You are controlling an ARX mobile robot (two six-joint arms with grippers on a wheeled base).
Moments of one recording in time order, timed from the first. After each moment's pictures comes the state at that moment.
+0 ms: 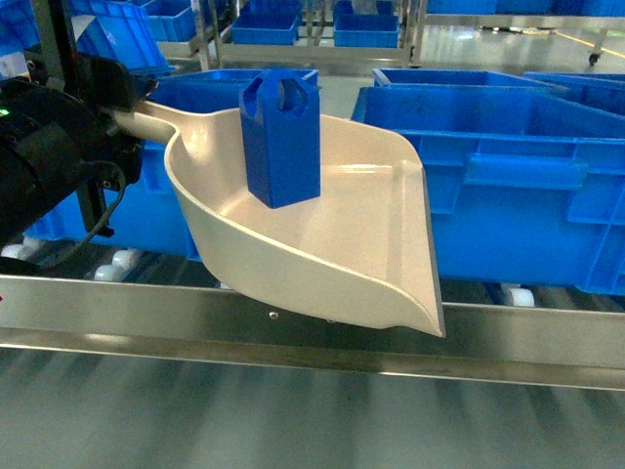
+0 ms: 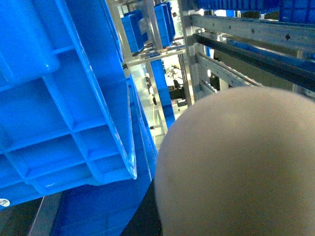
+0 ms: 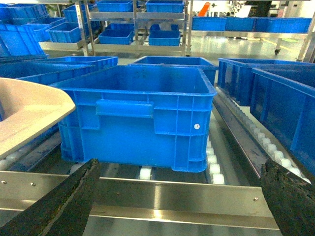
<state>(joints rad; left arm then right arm) -0.23 1.88 0.72 1.28 -0.11 -1.36 0.00 0.23 0.01 0.24 0.00 0.00</state>
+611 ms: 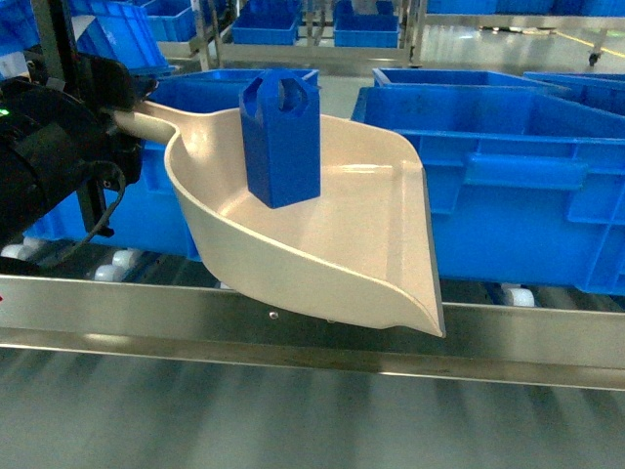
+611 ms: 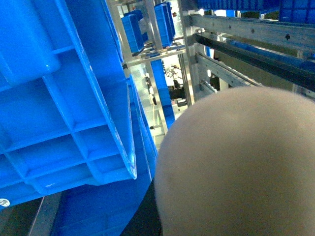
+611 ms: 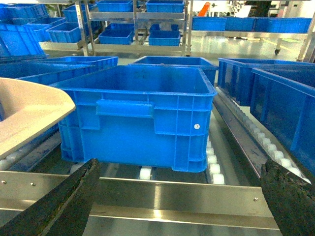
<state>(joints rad) -0.23 1.88 0.72 1.28 -0.11 -1.36 0.00 0.23 0.01 0.24 0.00 0.00</state>
